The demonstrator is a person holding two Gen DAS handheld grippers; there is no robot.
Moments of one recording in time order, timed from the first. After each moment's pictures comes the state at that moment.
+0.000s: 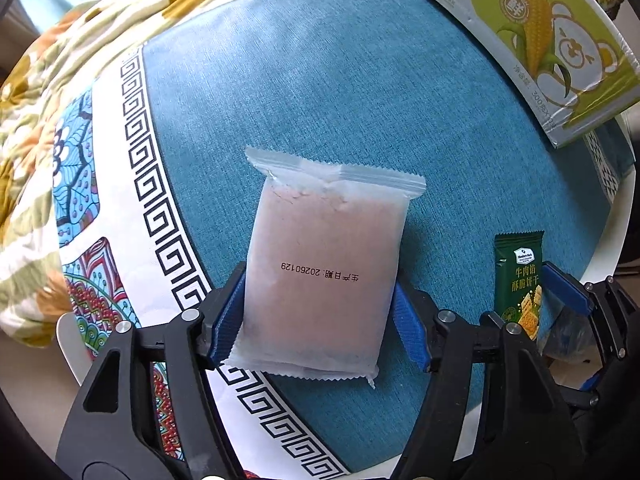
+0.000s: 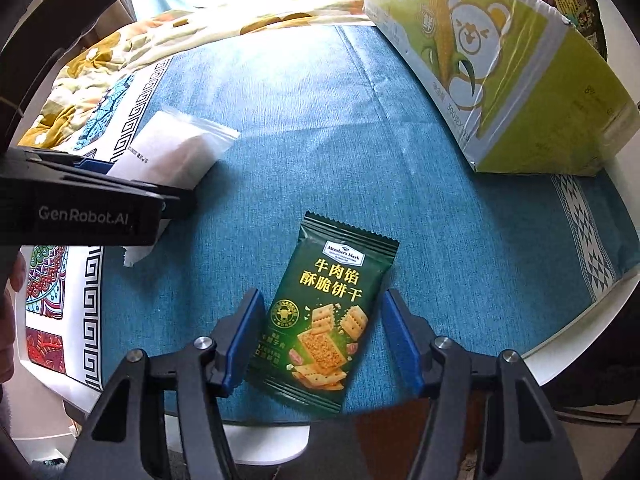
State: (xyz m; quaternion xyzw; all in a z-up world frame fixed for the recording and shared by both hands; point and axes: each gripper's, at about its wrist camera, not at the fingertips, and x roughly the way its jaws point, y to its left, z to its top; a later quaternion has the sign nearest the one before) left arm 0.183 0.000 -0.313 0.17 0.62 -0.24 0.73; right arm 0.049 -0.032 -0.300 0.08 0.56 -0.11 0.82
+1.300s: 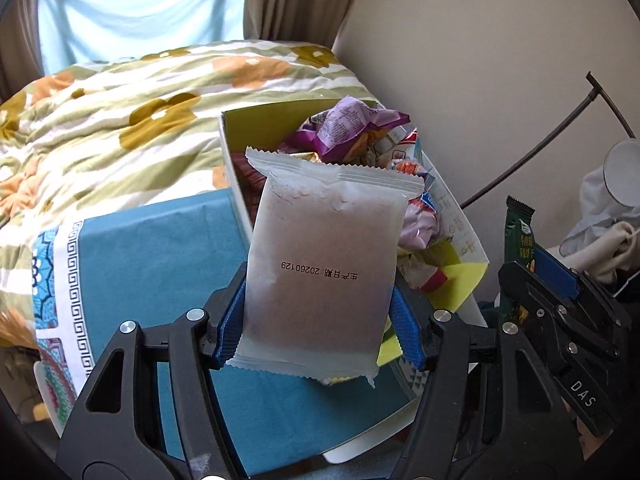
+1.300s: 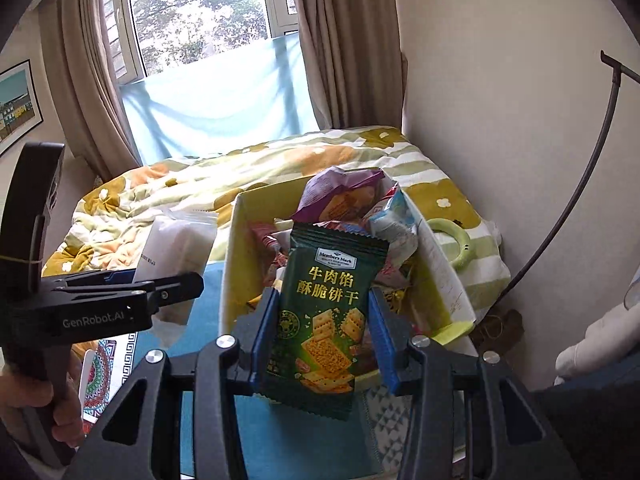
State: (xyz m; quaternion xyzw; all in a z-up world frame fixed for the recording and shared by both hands) left arm 0.192 -0.203 -0.109 0.01 0.50 -0.28 0.82; right arm 0.041 -0.255 -0.084 0.10 0.37 -0.11 0.92
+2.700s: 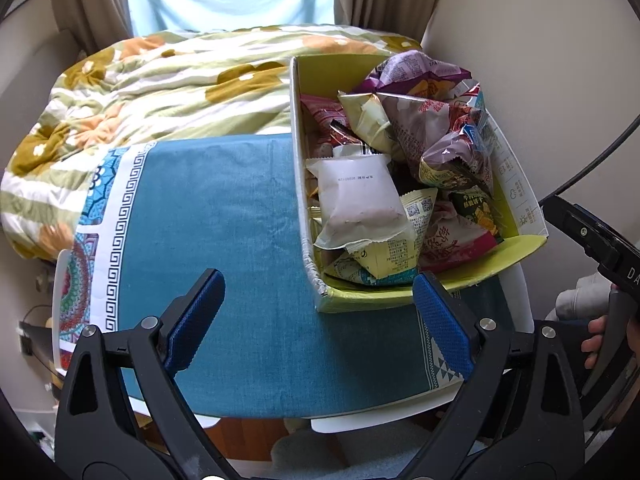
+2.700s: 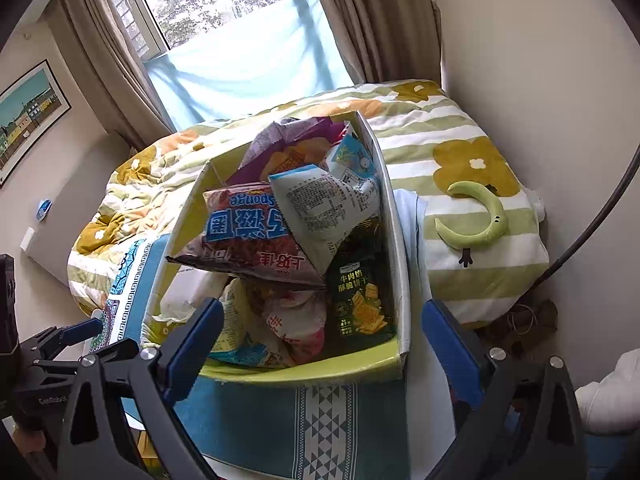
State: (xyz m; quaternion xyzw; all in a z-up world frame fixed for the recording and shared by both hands) left arm 0.107 -0.196 -0.137 0.02 0.51 -0.11 0.86; right arm 0.057 -0.366 -0.143 0.14 0.42 0.00 0.90
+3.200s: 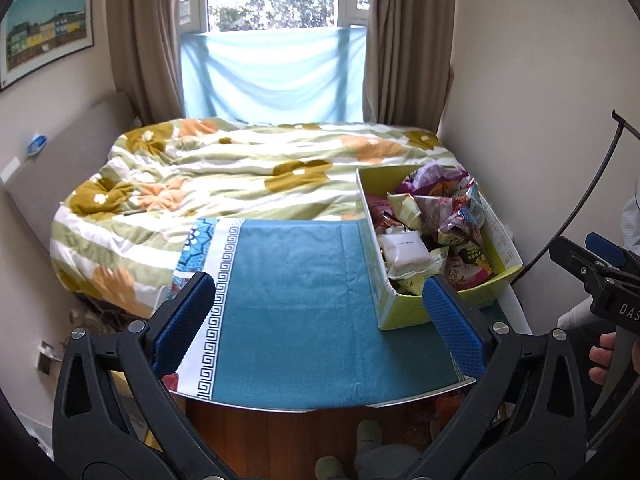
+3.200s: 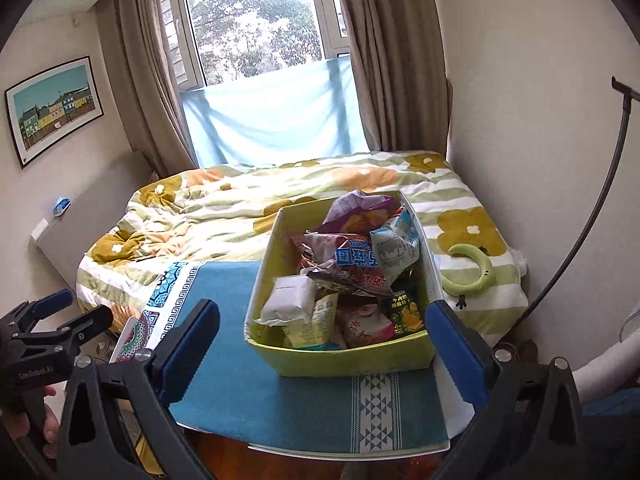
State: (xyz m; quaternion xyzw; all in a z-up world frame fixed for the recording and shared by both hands) left arm -0.008 -0.086 -0.018 0.02 0.34 -0.07 0.94; right arm -0.039 -0.261 -0.044 0.08 0.32 -0.01 0.94
